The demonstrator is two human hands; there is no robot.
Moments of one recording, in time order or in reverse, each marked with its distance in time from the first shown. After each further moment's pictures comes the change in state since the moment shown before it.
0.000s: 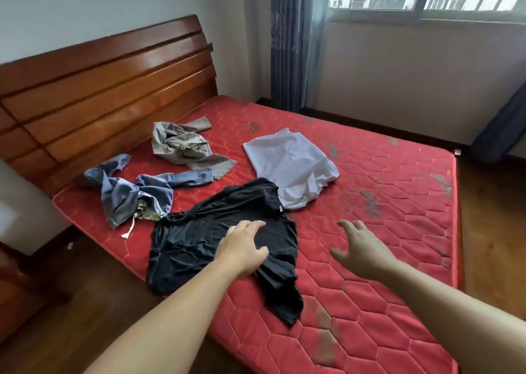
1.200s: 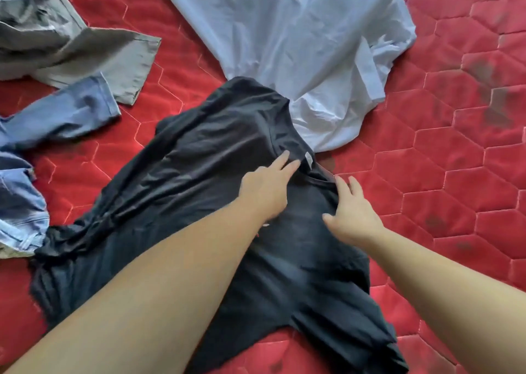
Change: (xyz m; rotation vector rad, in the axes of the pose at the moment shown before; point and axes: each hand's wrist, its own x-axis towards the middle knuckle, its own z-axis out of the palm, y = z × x) left_hand 0.491 -0.180 0.246 0.357 -0.462 0.316; right_hand 0.430 0.007 0.318 0.232 -0.315 0.531
